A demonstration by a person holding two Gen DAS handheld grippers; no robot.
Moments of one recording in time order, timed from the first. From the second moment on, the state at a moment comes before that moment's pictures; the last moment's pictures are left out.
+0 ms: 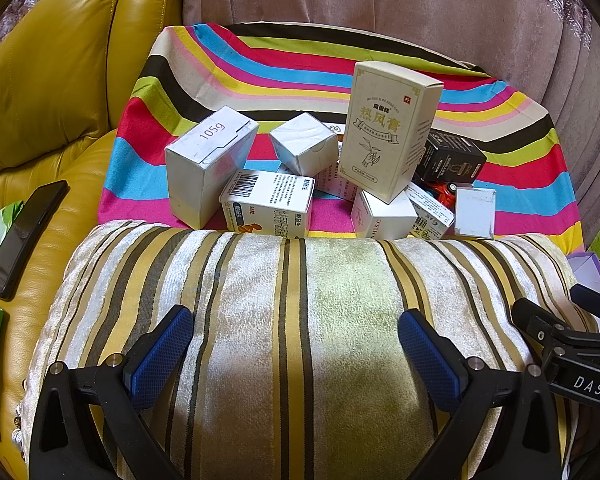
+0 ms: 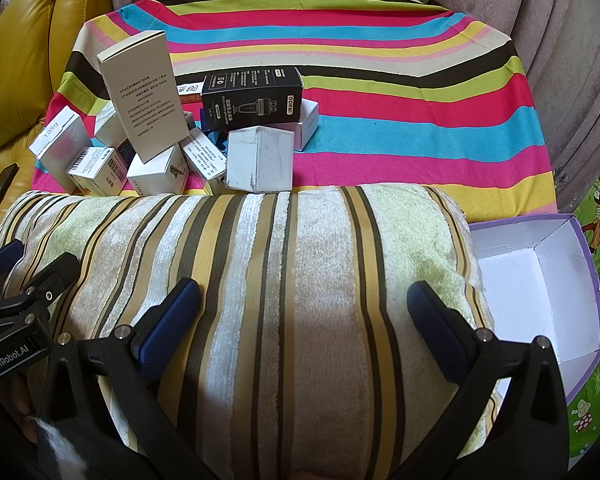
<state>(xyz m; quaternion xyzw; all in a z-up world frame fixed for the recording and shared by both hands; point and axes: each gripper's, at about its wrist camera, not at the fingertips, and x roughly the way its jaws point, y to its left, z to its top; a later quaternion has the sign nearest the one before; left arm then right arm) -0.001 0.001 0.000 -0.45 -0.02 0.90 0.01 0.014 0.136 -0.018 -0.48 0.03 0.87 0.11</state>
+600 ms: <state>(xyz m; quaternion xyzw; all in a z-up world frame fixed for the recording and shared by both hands) -0.003 -0.031 0.019 -0.42 -0.10 0.90 0.04 -0.005 0.138 -0.012 -0.48 0.03 0.87 0.08</state>
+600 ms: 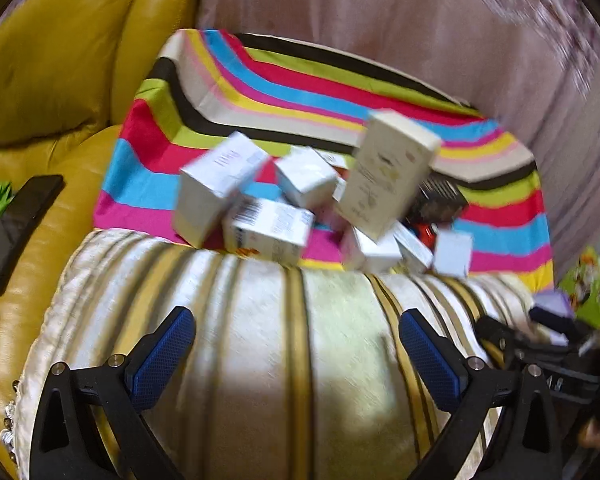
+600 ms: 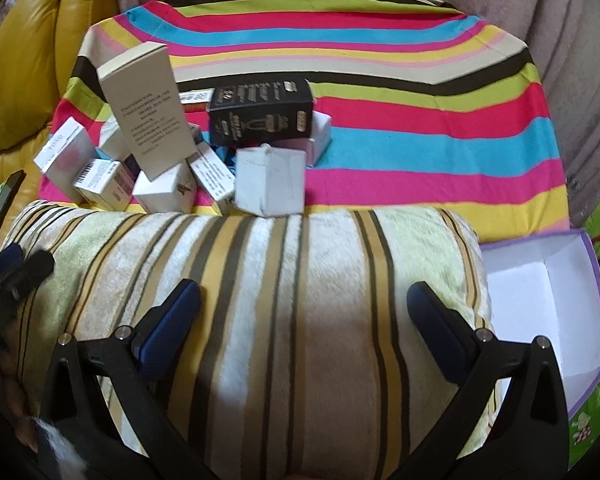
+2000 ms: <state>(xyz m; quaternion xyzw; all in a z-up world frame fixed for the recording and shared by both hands) -0.095 -0.064 0.014 -0.44 0.00 0.90 -0.03 -0.110 0.065 0.015 -0.39 -0.08 0.91 -0.14</state>
